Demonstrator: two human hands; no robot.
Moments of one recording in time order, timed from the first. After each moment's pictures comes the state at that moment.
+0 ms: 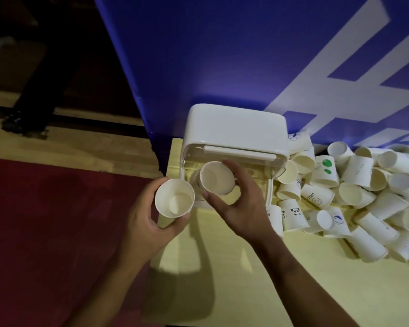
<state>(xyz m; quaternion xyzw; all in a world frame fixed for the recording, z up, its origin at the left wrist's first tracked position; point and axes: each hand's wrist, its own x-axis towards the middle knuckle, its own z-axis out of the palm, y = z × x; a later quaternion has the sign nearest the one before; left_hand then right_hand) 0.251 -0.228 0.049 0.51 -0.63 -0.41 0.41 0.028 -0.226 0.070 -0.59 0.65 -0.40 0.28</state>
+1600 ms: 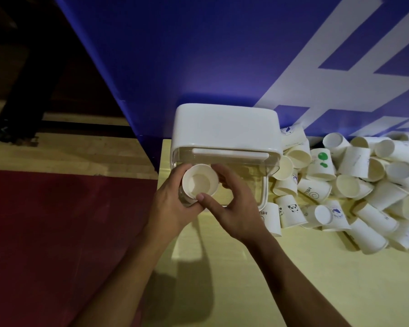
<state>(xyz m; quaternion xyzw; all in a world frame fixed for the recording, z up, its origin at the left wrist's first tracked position) 0.188 -0.273 0.044 0.53 -0.67 -0.40 0.31 0.020 -0.235 0.052 -0.57 0.63 -0.40 0.35</state>
